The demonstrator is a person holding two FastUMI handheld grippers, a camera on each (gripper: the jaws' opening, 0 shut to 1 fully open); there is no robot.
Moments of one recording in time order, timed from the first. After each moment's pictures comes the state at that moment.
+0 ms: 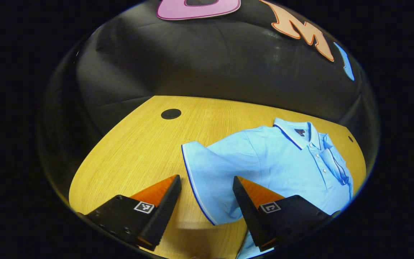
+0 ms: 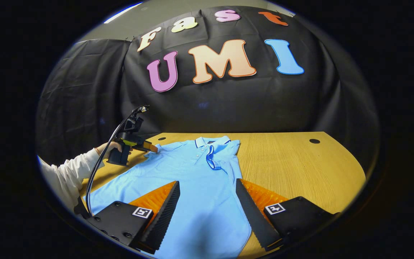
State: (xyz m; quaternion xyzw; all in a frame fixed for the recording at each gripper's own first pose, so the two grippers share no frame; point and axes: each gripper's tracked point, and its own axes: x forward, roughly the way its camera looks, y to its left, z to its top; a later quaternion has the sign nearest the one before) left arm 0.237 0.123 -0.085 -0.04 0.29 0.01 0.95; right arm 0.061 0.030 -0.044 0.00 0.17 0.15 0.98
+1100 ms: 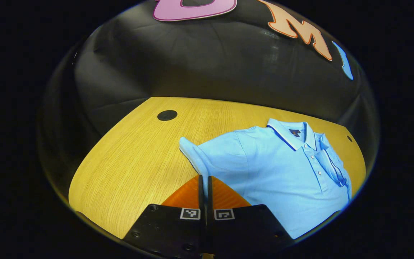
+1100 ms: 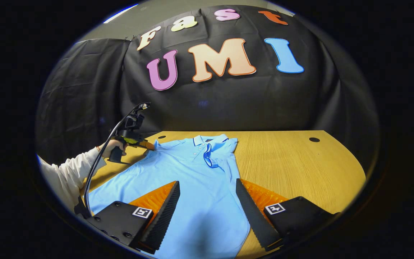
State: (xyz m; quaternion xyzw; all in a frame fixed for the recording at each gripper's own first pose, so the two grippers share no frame) left arm 0.237 0.103 -0.065 -0.04 0.28 0.00 0.96; right arm 0.059 0.020 -0.048 0.00 0.17 0.15 0.97
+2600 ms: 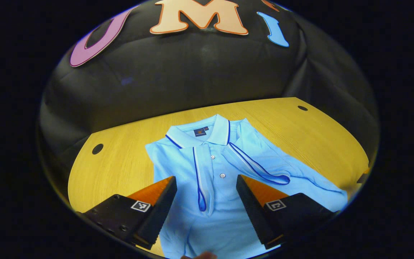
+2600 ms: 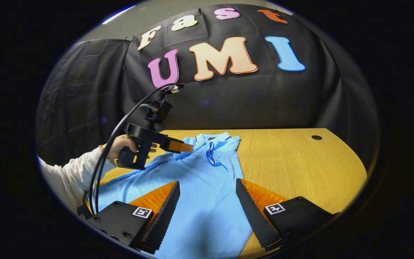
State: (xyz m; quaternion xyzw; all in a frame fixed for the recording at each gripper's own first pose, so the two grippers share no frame) left arm 0.193 -0.088 -0.030 0.06 0.26 -0.17 0.95; right arm 0.057 0.021 -0.054 0.00 0.18 0.16 0.97
